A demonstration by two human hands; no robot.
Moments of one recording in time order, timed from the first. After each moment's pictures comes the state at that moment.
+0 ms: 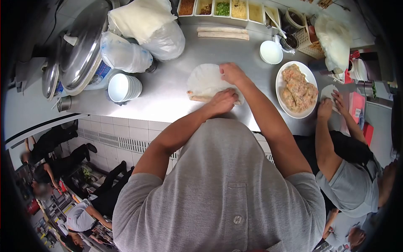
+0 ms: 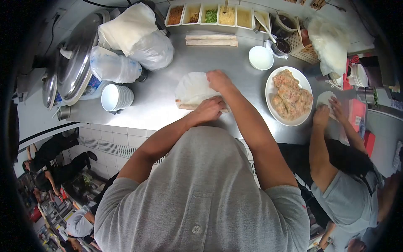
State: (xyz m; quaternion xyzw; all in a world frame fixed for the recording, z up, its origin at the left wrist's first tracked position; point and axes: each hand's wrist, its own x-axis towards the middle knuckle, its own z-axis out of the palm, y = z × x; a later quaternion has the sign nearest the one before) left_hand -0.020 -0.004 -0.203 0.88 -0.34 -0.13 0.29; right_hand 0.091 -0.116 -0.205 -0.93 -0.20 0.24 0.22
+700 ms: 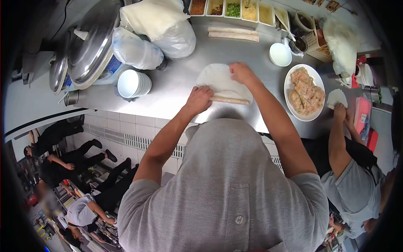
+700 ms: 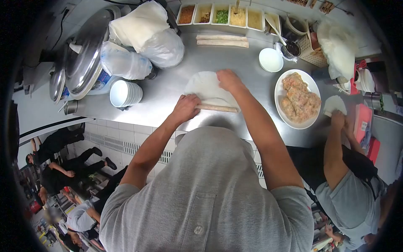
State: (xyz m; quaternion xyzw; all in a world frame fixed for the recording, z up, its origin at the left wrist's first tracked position) left_hand -0.033 0.110 -0.181 0.95 -0.22 -0.13 0.19; right_hand 0.094 -0.113 -0.198 -0.93 -0.19 0.25 0.21
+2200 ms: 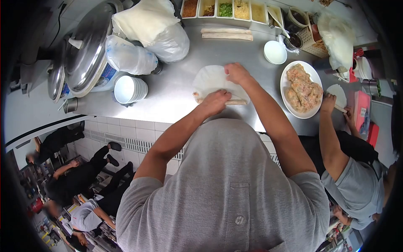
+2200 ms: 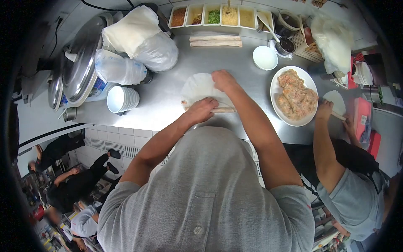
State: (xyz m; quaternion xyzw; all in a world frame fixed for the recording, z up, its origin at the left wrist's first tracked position) left_hand -0.020 0.044 -0.193 0.89 -0.30 -0.20 0.27; right_hand 0.097 -0.114 -0.199 -0.92 -0.20 0.26 0.20
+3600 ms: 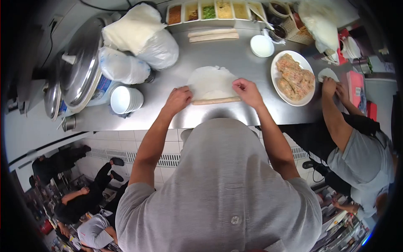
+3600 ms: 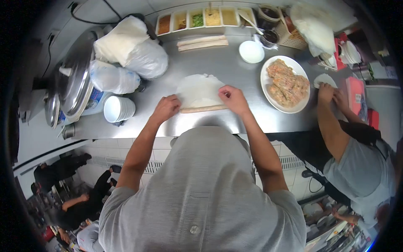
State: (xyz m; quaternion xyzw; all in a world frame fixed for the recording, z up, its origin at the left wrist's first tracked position) left_hand -0.002 0.159 -0.178 0.93 -0.30 -0.13 0.17; right_hand -0.018 -0.170 -0.174 -0.83 0.01 0.10 0.55
